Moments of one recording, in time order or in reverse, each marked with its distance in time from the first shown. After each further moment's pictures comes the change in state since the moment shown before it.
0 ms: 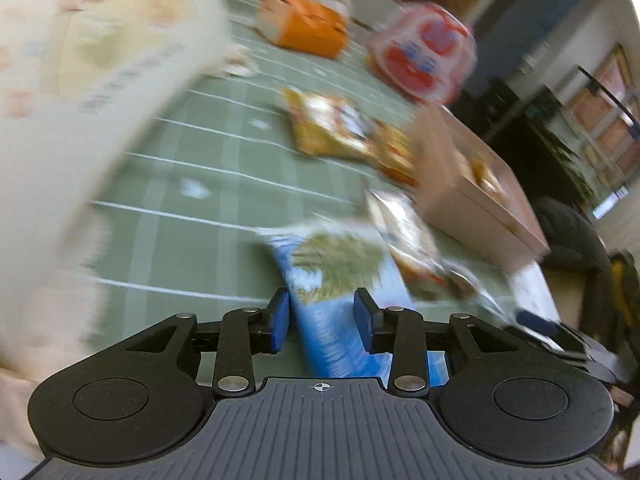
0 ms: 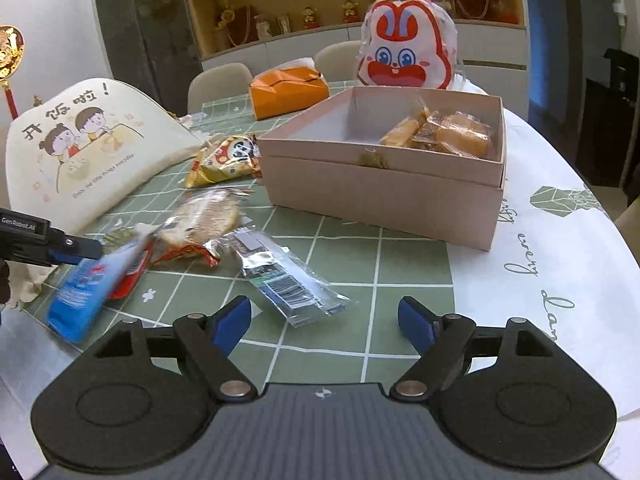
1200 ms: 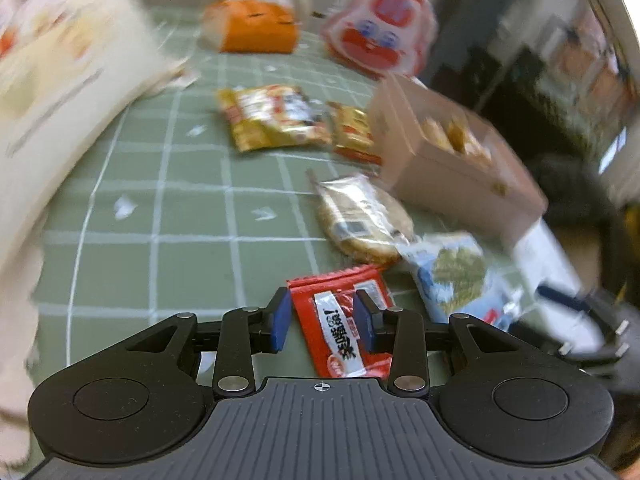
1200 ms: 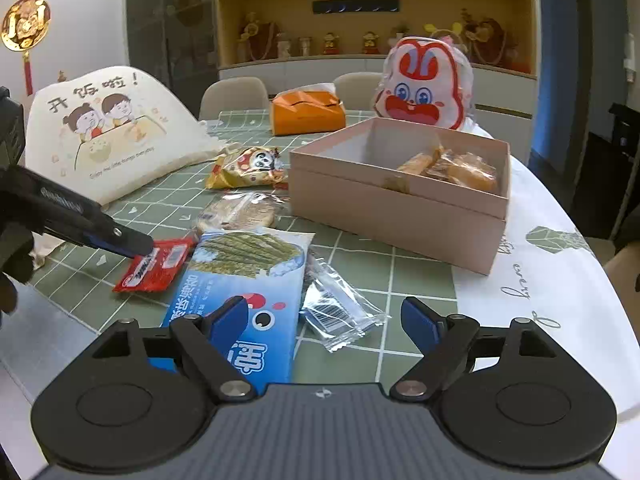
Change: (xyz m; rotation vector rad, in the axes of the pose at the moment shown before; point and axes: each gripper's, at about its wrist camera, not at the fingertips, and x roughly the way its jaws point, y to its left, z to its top) left arm 0.025 -0.049 -0.015 0.220 -0.024 0.091; right arm -0.019 0.026 -0.014 -0.117 -0.079 -0.051
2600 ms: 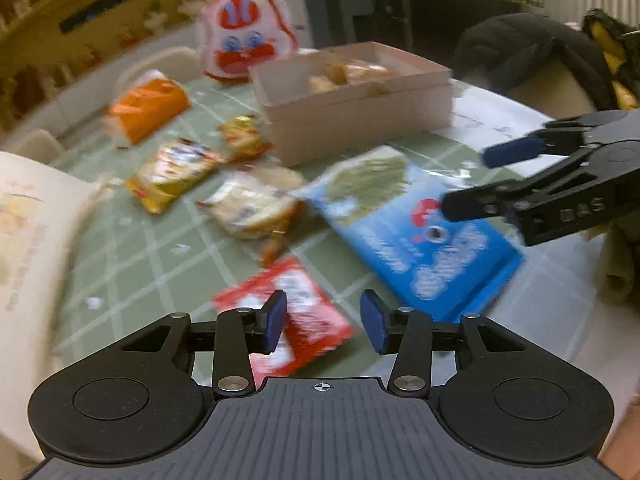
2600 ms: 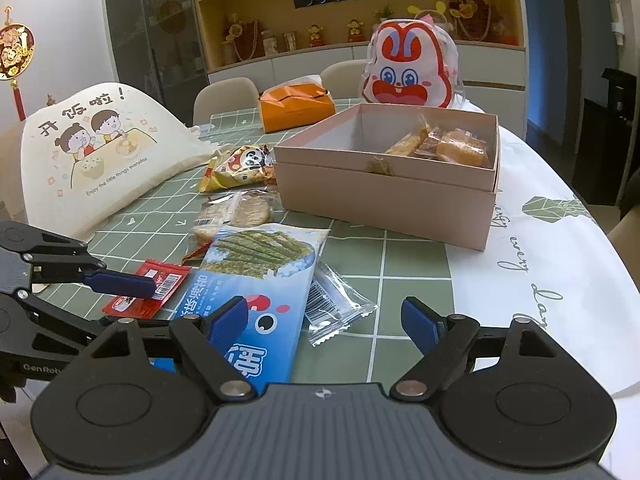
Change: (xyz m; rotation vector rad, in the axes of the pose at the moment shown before) left arm -0.012 -0.090 -0.050 0.527 -0.035 0.167; right arm -0.001 -0.014 -0.002 0.087 0.028 0.030
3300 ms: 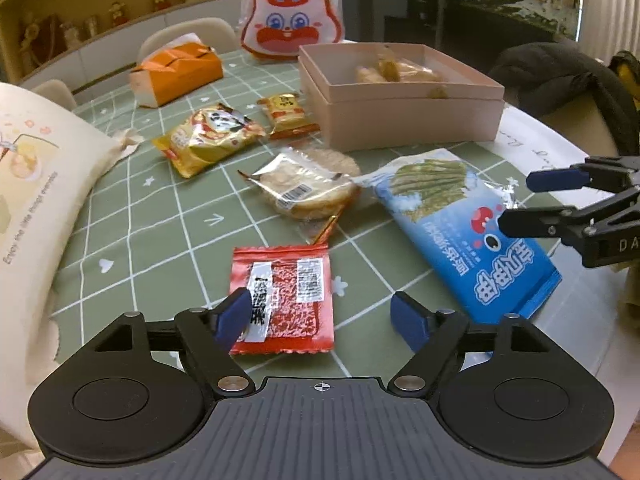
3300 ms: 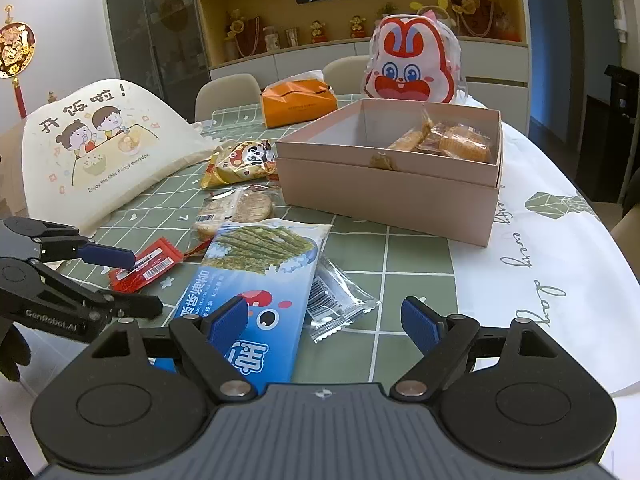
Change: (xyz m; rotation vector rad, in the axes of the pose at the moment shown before) left arm 0.013 0.044 -0.005 -0.166 0.031 -0.070; right arm 0.001 0.000 -0.001 0.000 0.015 0.005
